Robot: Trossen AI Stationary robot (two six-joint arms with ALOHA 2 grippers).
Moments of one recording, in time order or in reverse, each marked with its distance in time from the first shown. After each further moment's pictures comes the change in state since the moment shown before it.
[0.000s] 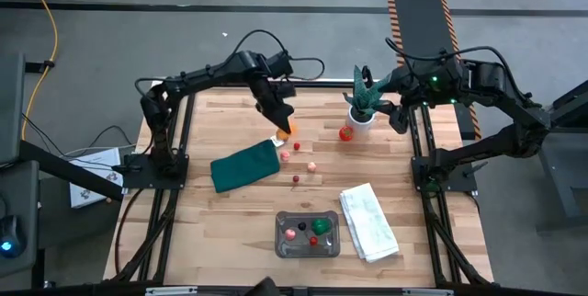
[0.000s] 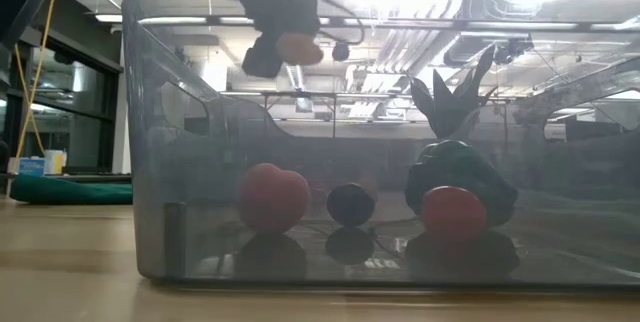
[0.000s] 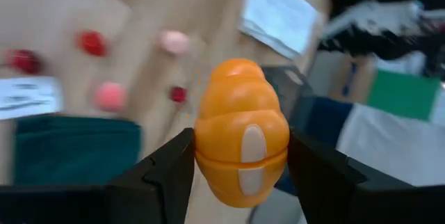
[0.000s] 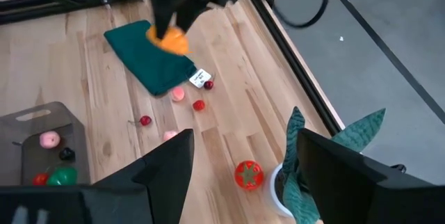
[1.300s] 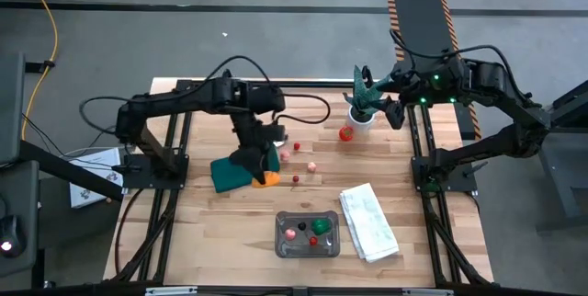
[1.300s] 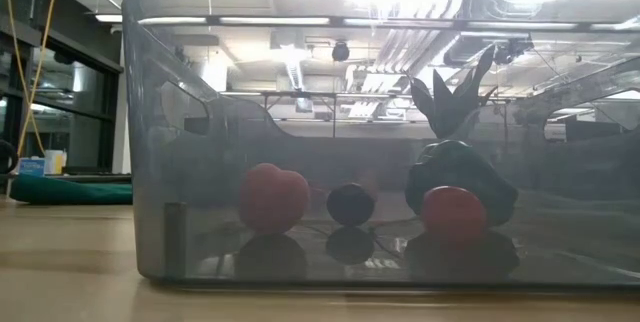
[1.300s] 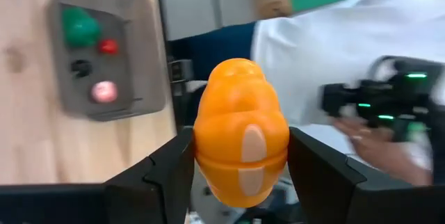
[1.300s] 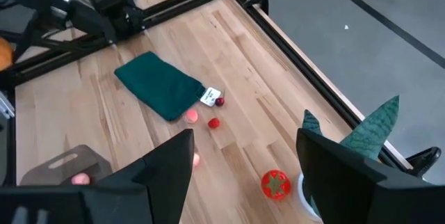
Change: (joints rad) left arm -0.356 -0.229 0.000 -0.032 0.229 0.095; right arm 0.000 0.000 0.000 0.050 0.002 0.192
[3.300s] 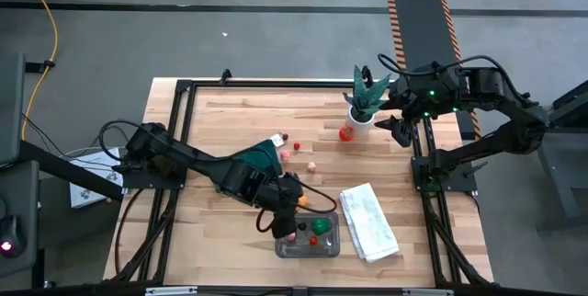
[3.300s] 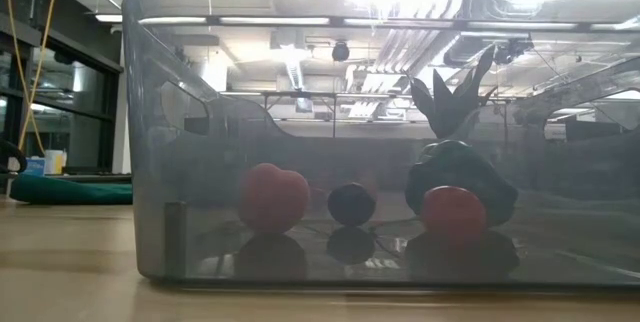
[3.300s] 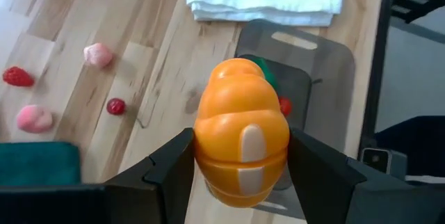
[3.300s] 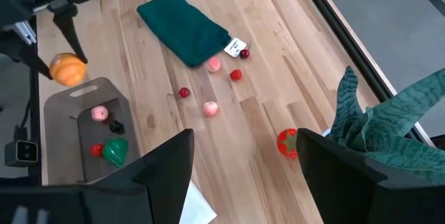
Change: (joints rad) left arm -0.524 0.181 0.000 0.252 -1.209 -0.500; right arm 0.120 0.006 0.000 -0.148 -0.037 -0.019
